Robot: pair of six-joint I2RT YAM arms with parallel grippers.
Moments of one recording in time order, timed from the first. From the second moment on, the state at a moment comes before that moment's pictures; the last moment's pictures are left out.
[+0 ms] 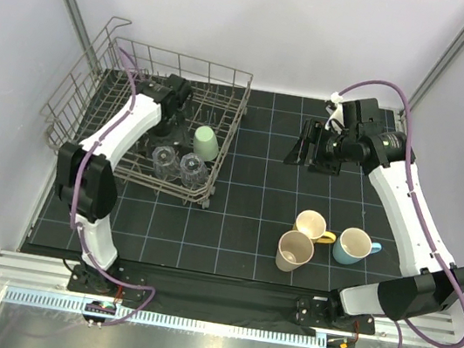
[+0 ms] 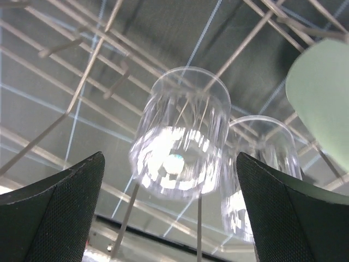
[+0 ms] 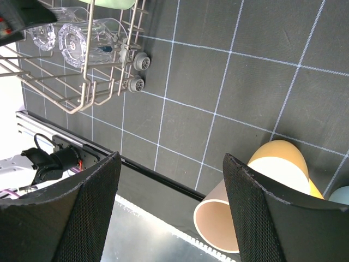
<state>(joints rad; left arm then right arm) -0.30 1.84 1.67 -1.18 -0.30 -0.68 0.31 1.41 1.58 -1.06 -0.33 0.39</state>
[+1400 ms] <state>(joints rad) -0.32 1.11 1.40 -0.94 0.44 -0.70 0.56 1.13 1.15 -1.25 -0.13 0.72</state>
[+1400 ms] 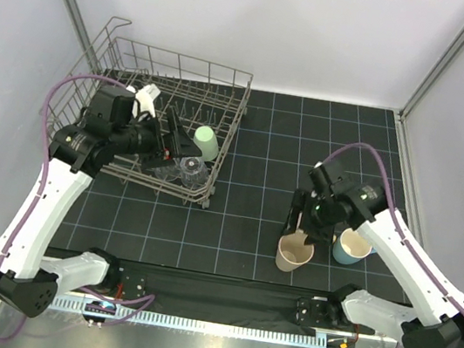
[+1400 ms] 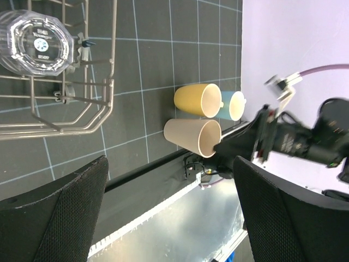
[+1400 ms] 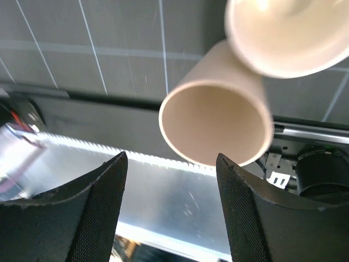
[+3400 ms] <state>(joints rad) -0.32 1.08 1.36 -0.46 0.72 -1.05 0.77 1.12 1.49 -0.63 -0.39 0.54</state>
